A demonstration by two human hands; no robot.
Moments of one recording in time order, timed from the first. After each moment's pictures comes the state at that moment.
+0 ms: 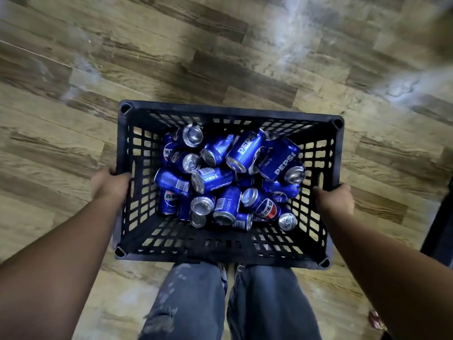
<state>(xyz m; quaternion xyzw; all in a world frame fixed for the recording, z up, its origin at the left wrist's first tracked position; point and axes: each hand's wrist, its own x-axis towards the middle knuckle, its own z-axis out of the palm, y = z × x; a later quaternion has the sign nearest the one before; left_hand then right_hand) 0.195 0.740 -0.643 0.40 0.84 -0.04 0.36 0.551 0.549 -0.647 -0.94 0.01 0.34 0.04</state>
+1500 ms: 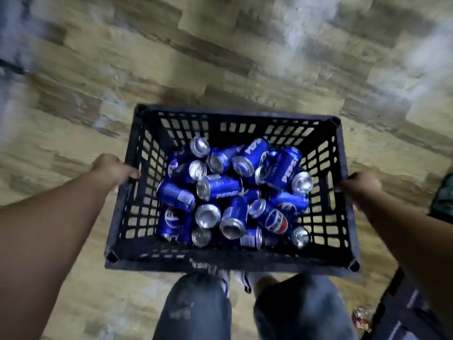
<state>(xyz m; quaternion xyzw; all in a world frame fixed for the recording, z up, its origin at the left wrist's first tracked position) 0.249 0.874 -0.511 0.46 0.79 -0.20 0.35 0.650 0.668 -0.523 -0.89 -0.11 0.43 -0.05</state>
